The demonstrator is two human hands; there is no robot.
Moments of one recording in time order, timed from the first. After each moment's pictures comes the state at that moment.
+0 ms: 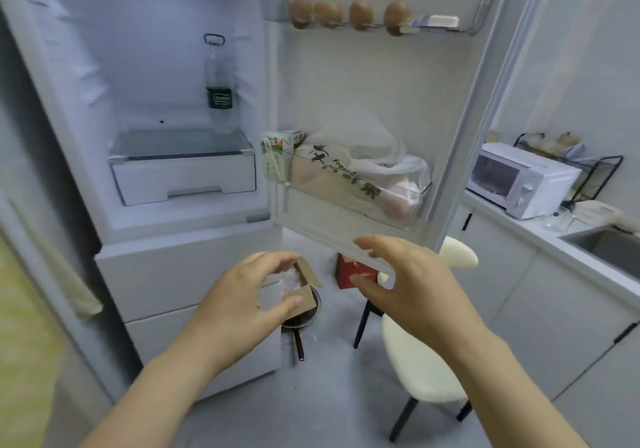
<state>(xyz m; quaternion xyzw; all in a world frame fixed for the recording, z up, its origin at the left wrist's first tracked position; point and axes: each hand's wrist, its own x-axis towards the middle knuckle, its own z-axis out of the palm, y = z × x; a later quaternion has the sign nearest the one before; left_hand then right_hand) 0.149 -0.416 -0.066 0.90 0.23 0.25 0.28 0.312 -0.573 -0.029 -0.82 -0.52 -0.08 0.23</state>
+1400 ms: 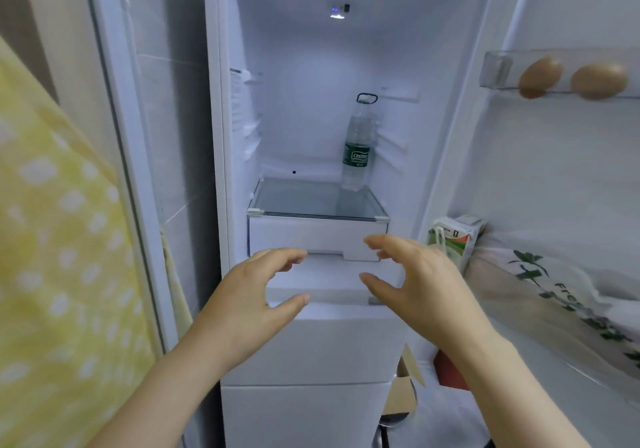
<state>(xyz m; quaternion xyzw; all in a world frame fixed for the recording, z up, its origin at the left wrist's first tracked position) 0.089 -0.160 -0.038 0.83 0.35 0.36 0.24 0.299 -0.252 -0.002 -0.71 -0.65 -0.10 0.27</state>
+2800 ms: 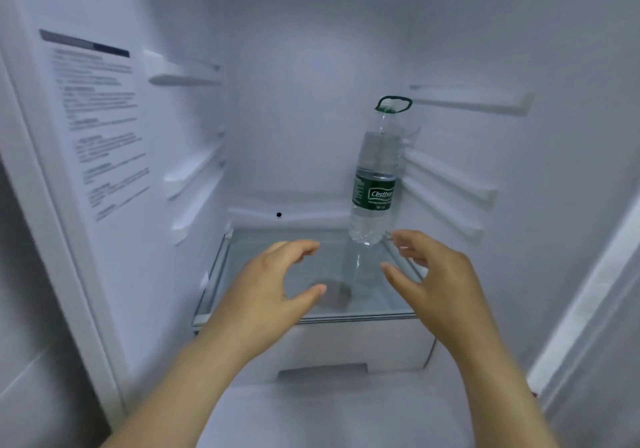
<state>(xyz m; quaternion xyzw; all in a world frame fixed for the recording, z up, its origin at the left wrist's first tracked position) 0.249 0.181 -0.030 0.85 0.31 0.36 0.22 0.453 0.080 -0.021 -0.73 -0.53 -0.07 0.42</state>
